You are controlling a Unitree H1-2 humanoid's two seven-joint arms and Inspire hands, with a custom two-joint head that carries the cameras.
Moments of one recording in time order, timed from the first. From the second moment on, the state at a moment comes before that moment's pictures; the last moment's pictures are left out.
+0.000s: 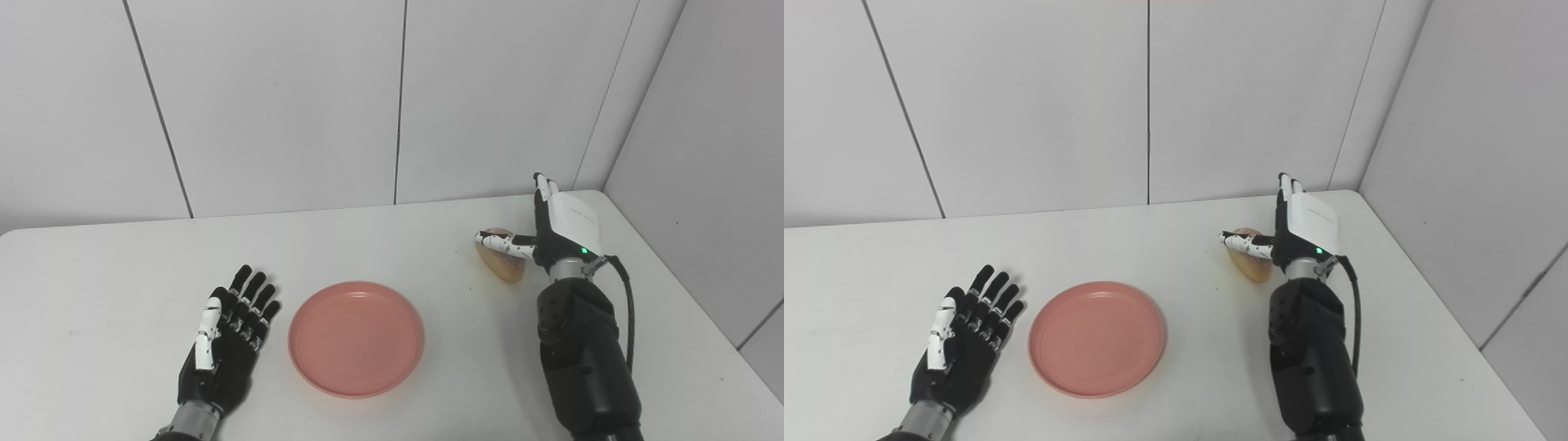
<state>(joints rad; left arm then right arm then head) -0.30 0.03 0.11 0.15 -0.51 0.23 -0.28 -0.54 -0.14 -0.14 0.04 -1.13 0.47 0.20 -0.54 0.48</state>
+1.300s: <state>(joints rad) -0.29 0.03 0.12 0.12 -0.51 0.26 -0.27 -0.64 -0.16 -0.13 0.31 -1.08 0.47 0.22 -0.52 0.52</state>
